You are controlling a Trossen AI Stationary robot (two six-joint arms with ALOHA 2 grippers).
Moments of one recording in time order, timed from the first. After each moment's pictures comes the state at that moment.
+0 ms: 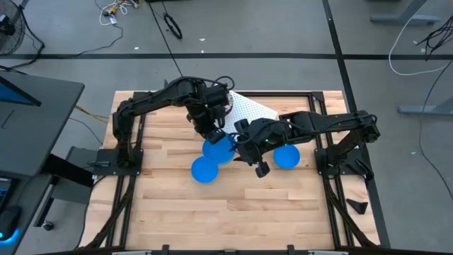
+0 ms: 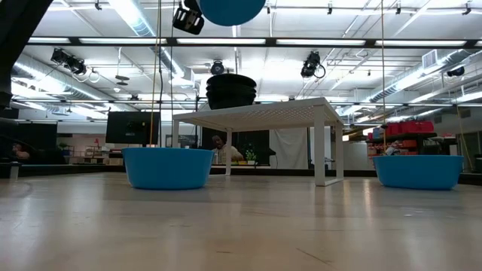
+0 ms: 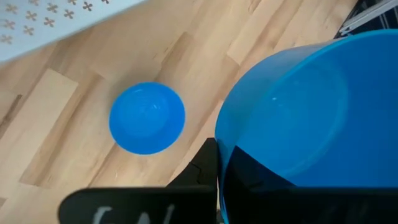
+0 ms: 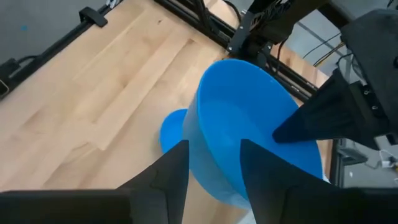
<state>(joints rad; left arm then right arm) 0.20 1.92 2.20 -1.57 0.39 -0.49 0.17 1.63 1.81 -0.89 0.03 -0.46</state>
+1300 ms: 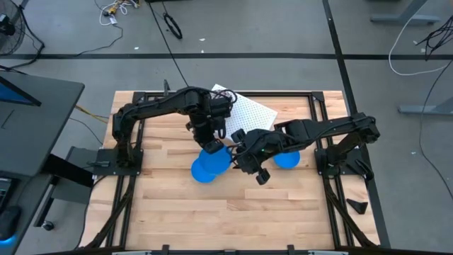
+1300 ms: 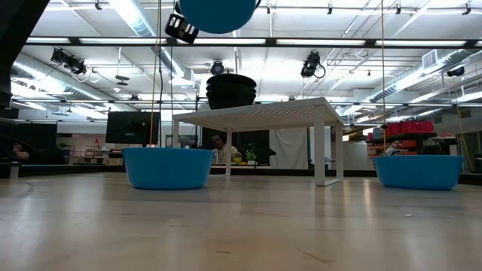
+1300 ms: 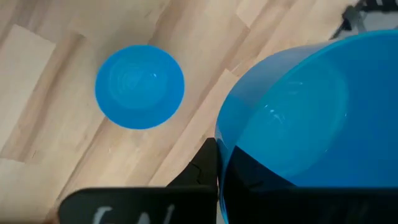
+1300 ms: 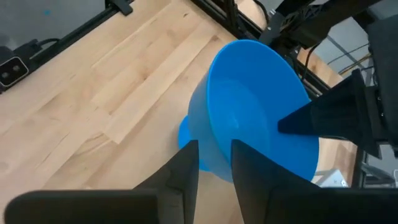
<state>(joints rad) 0.15 1.92 2.07 -1.57 0.44 -0.49 0.21 1.64 1.71 -0.83 -0.01 -0.51</state>
